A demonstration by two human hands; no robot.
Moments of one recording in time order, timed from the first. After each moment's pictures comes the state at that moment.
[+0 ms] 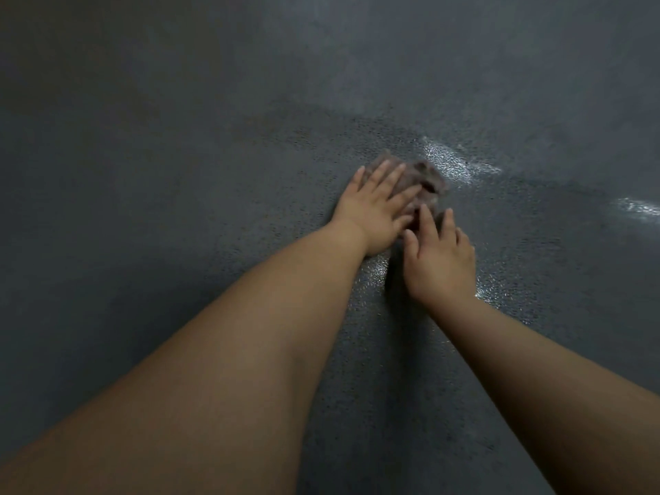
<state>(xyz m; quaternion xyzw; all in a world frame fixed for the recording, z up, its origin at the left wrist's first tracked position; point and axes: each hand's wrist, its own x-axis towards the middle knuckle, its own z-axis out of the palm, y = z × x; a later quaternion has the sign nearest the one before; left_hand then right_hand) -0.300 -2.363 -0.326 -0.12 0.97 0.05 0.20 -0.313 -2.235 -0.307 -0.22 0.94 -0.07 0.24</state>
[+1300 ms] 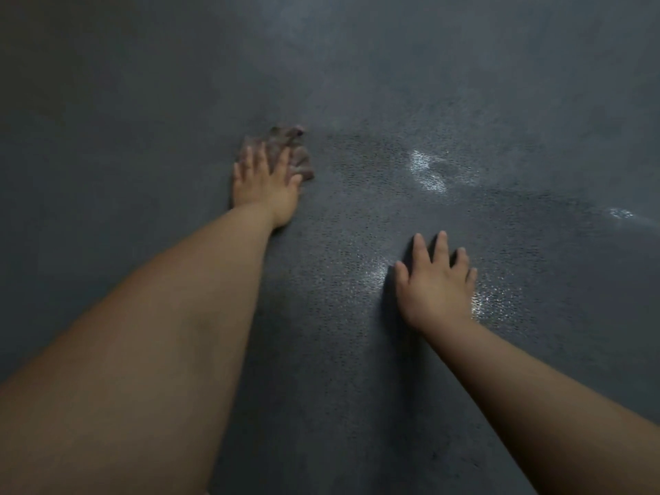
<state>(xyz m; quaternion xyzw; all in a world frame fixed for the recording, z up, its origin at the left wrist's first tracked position) -0.275 -2.460 -0.322 -0.41 0.89 0.11 0.18 -0.321 -2.220 -0.300 -0.21 0.94 0.00 0.28</state>
